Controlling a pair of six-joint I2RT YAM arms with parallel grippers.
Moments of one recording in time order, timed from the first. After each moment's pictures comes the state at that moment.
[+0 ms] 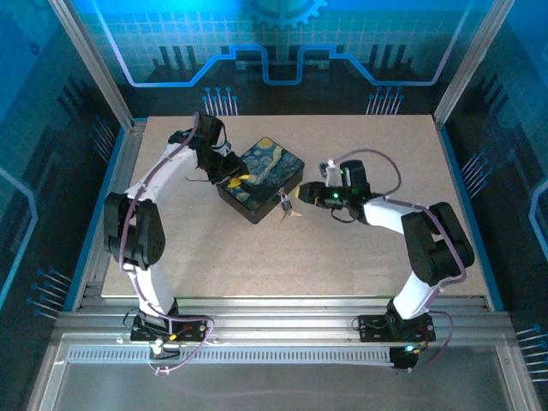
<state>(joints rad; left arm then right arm) -0.20 1.84 1.60 -0.93 0.44 -0.69 0.34 1.69 0.89 0.18 -0.63 0.53</state>
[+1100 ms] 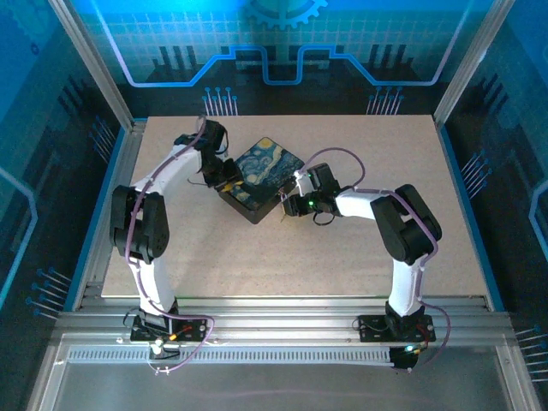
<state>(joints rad) -0.20 1.90 1.55 -0.91 0.28 -0.62 0.47 1.94 1.07 0.00 -0.42 0.20</state>
